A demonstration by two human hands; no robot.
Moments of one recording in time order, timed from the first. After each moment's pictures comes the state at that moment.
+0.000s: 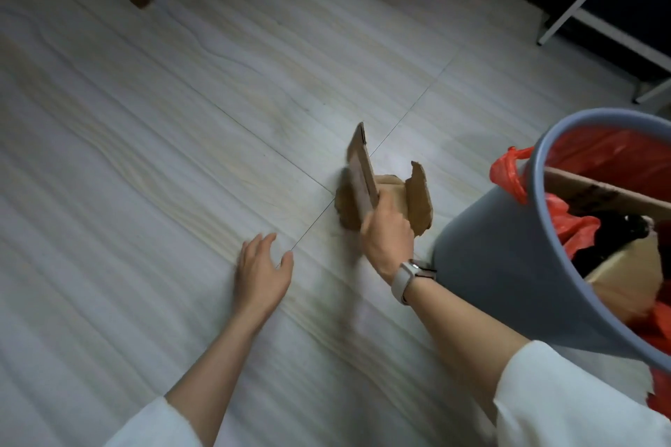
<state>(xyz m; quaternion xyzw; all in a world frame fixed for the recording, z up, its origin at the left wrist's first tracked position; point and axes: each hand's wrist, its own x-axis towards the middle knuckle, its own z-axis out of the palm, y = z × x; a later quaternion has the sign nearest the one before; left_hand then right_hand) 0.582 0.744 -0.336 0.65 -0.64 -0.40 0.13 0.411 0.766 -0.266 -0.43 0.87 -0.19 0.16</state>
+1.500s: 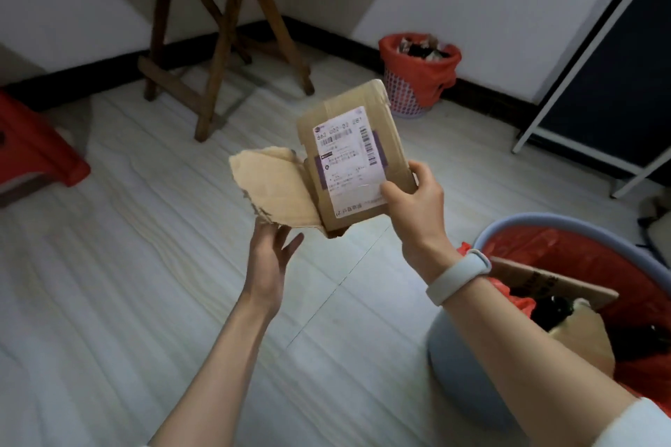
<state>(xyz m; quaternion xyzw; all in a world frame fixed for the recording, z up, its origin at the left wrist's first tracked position) 0.544 0.706 -0.135 0.38 -0.43 -0.64 0.51 0.388 0.733 -0.077 -0.35 0.66 -0.61 0.26</state>
